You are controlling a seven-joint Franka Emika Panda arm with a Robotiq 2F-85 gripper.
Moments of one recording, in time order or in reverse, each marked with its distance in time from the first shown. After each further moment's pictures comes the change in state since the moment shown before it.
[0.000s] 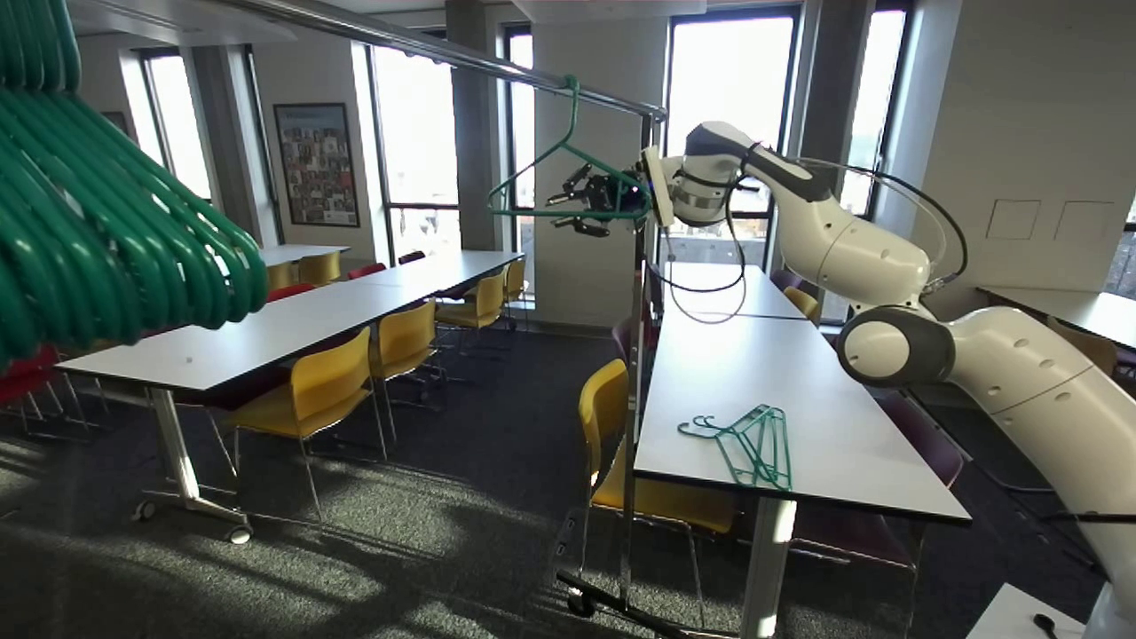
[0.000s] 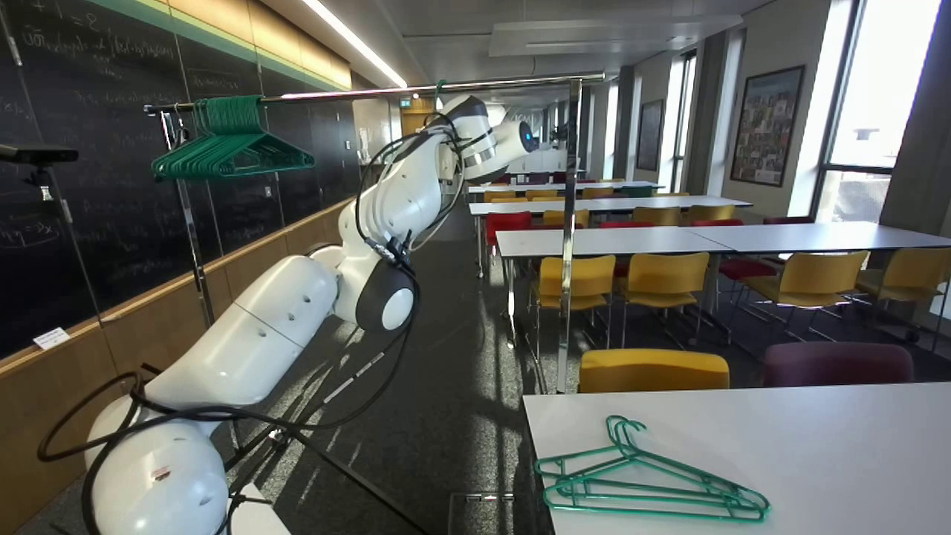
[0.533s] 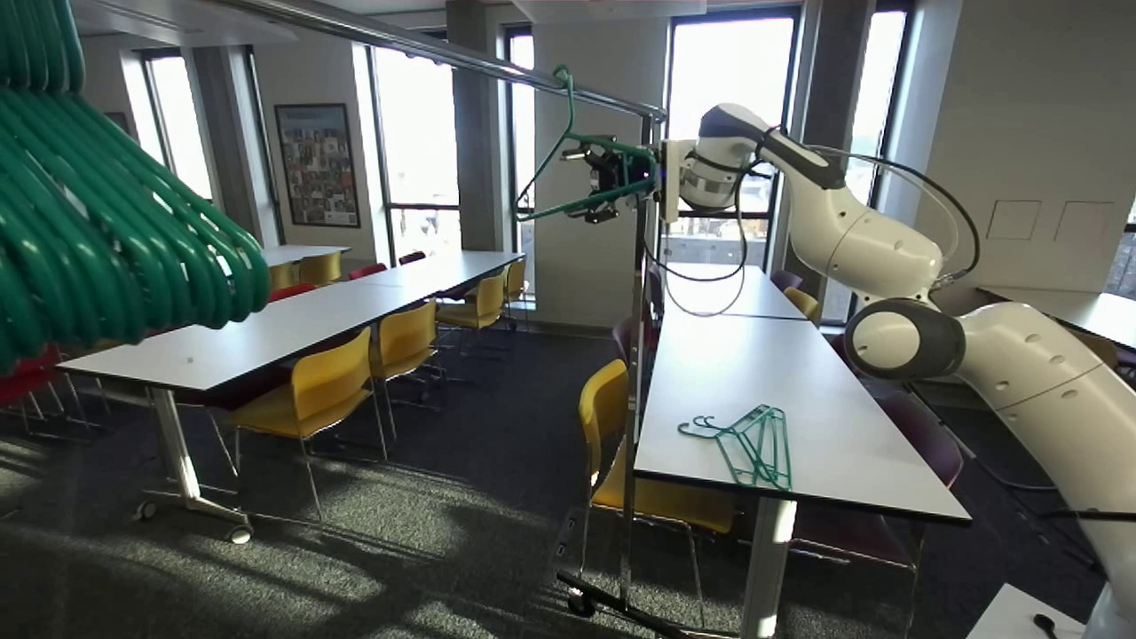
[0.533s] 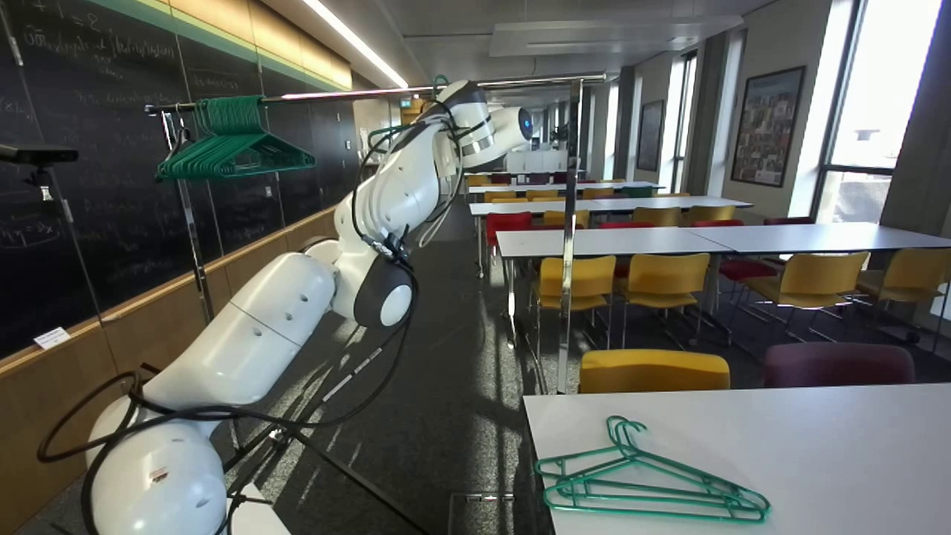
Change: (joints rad) arm -0.021 -0.032 0.051 0.011 0.011 -0.013 -0.258
